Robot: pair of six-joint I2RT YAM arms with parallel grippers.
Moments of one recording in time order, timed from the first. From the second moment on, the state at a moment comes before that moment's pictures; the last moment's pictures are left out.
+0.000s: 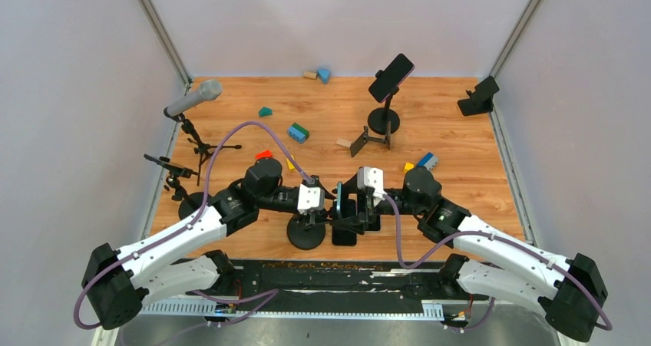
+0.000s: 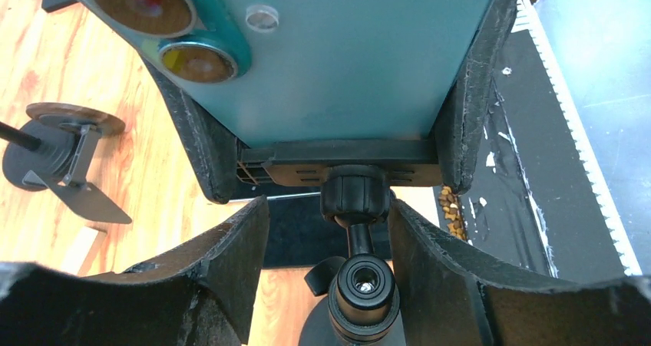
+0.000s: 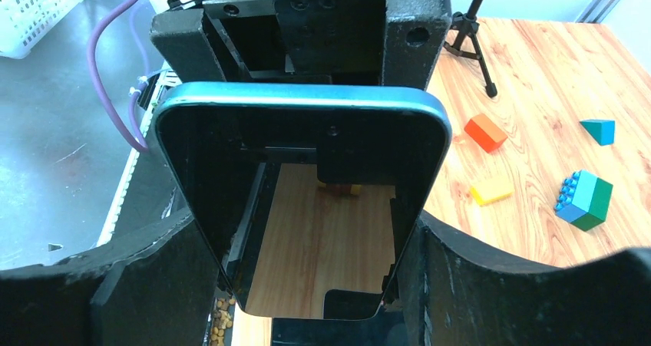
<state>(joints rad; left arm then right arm) -0.83 0.97 0.68 -0.09 0.73 0.48 0.88 0.91 0.59 0.24 -0.64 -0.15</state>
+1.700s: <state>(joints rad) -0.80 1.01 0.67 -0.04 0.70 0.46 0.76 1.11 0.65 0.37 -0.71 -0.08</state>
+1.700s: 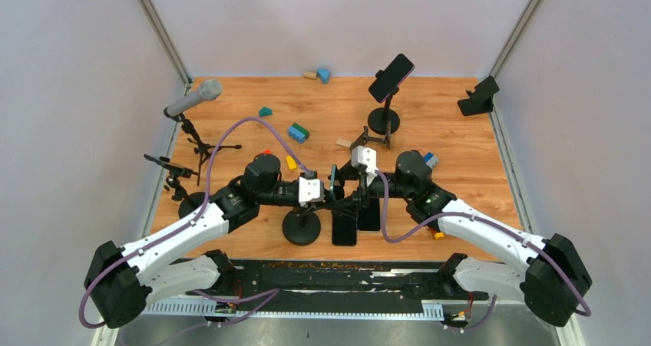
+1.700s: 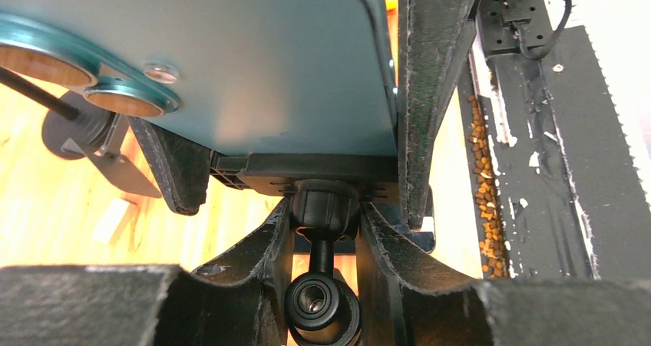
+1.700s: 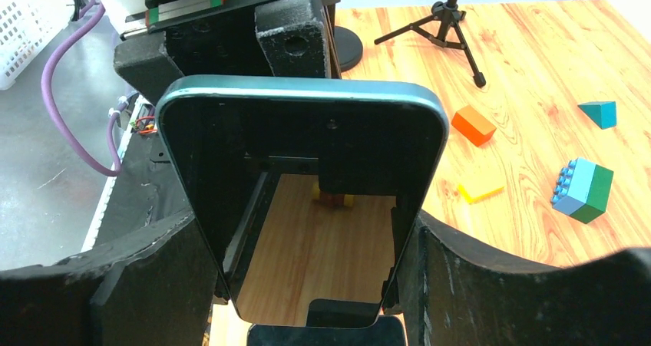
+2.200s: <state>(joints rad) -0.79 1.01 0.67 -0.04 0.66 0.52 0.70 1.23 0.69 0.45 -0.81 -0.06</state>
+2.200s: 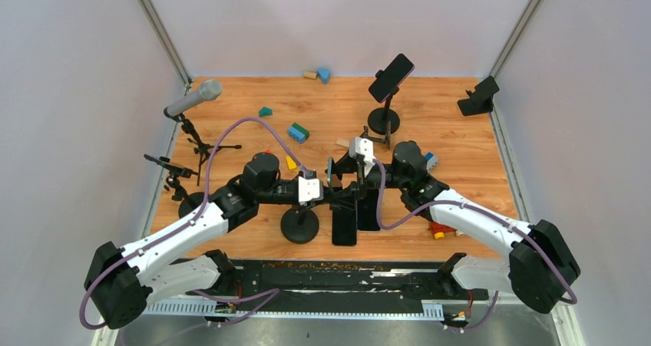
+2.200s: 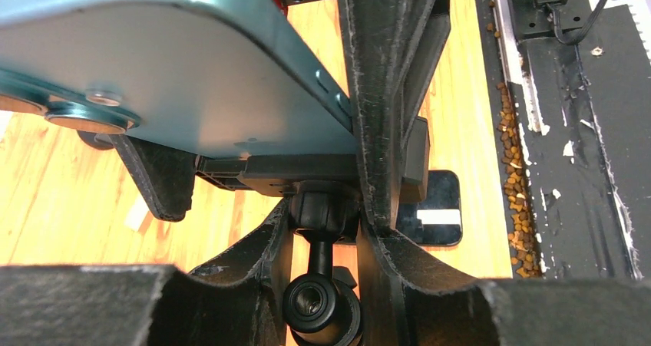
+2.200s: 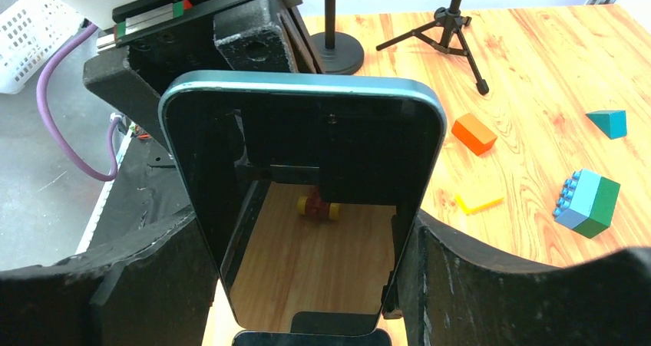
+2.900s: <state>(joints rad) -0.80 1.01 0.67 -0.05 0.68 0.57 0.60 1.26 0.76 0.31 -1.05 -0.21</state>
